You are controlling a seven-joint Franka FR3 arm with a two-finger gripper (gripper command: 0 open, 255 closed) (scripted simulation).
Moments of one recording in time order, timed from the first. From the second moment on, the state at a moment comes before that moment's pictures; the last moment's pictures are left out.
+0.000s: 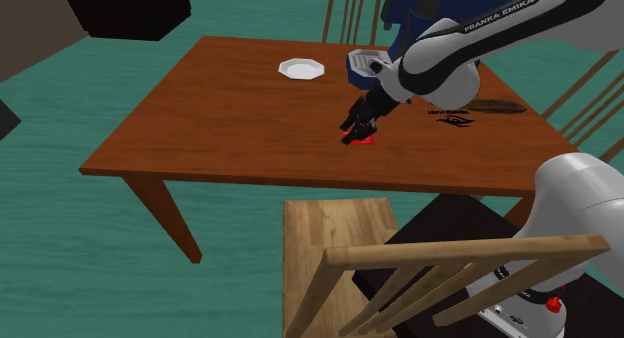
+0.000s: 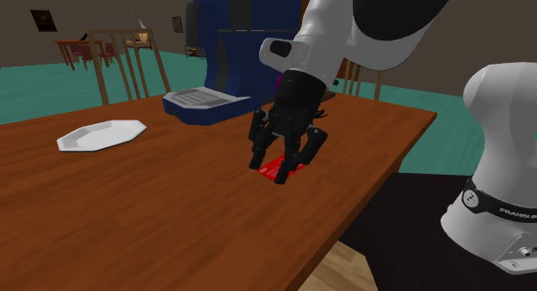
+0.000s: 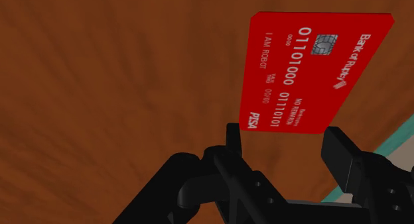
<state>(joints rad) 0.84 -0.35 -0.74 -2.64 0.49 2.76 -1.24</state>
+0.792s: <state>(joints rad) 0.58 -0.54 -0.69 -2.70 0.27 2.59 -1.19</state>
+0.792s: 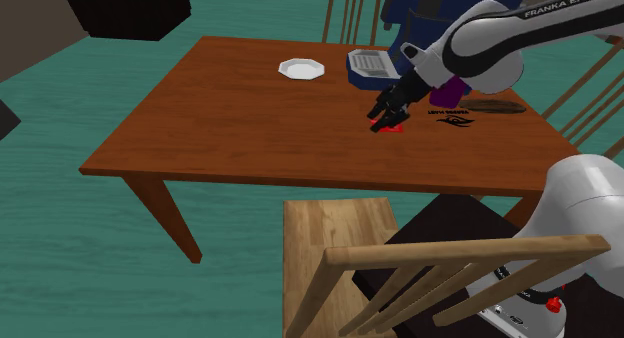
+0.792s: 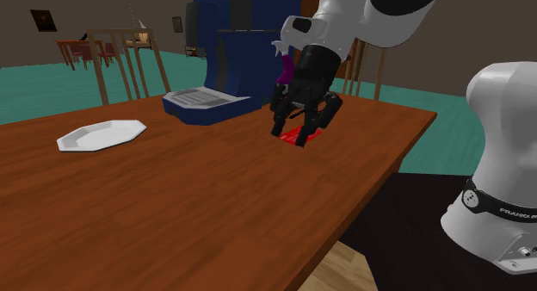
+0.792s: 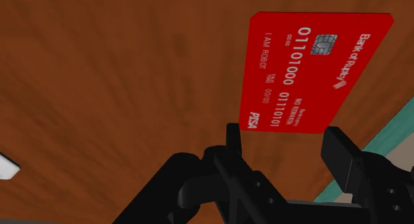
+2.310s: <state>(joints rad) 0.22 -0.68 -1.09 -2.51 -0.01 2.11 -1.63</state>
